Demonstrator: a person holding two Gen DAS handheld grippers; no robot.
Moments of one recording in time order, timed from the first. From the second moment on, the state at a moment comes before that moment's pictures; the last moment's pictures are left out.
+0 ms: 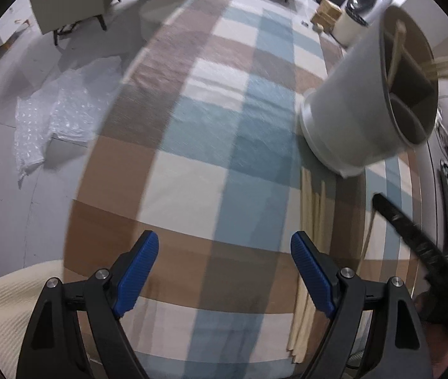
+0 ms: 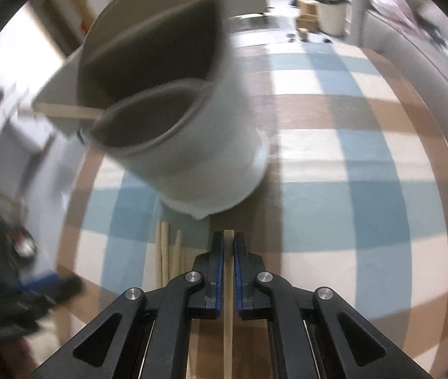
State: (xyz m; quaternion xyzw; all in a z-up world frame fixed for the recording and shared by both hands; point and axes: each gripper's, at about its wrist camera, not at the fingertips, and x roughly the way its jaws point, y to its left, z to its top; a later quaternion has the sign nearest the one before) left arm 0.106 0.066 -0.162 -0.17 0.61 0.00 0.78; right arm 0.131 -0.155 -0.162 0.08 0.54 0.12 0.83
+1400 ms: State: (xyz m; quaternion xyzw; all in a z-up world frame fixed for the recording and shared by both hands) left arm 0.136 0.019 -0.186 -0.07 0.65 0.06 0.75; right arm 0.123 -0.268 -0.125 0.28 0.50 0.08 0.82
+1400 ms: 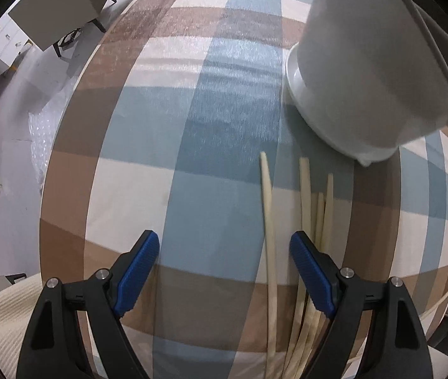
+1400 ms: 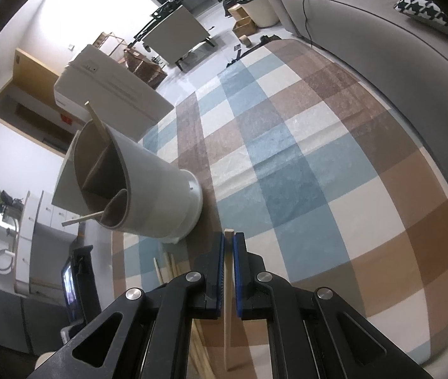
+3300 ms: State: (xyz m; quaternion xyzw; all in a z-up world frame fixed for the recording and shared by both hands) left arm 0.045 0.012 -0.047 -0.09 0.44 -0.09 0.89; right arm 0.050 -0.184 -0.043 0.08 0.38 0.16 0.91
